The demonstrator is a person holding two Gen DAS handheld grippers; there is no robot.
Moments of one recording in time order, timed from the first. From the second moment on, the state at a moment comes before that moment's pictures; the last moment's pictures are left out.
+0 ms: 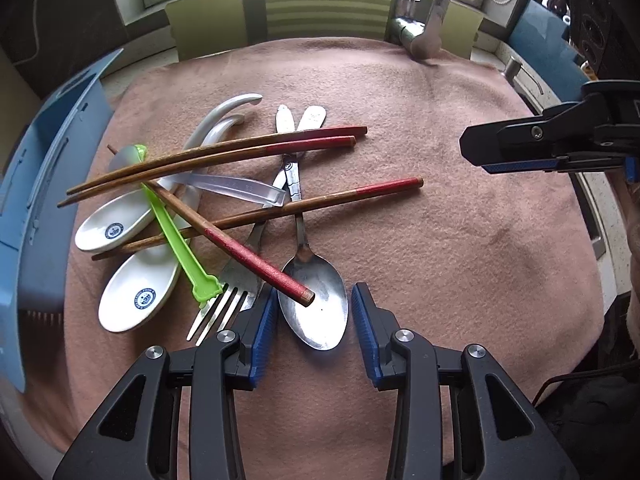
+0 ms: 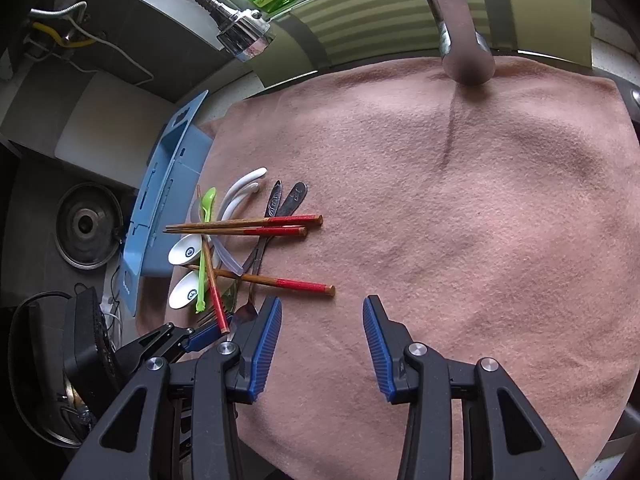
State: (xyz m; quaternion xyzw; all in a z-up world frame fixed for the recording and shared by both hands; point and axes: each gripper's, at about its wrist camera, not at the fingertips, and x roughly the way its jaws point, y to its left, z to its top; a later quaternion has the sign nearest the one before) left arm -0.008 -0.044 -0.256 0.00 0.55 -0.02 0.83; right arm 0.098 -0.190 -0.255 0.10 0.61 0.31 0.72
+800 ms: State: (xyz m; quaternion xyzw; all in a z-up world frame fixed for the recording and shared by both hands) left arm -0.018 -0.106 -0.254 0.00 0.55 -0.15 0.82; right arm 0.120 -0.211 -0.269 0.11 0.64 0.29 0.70
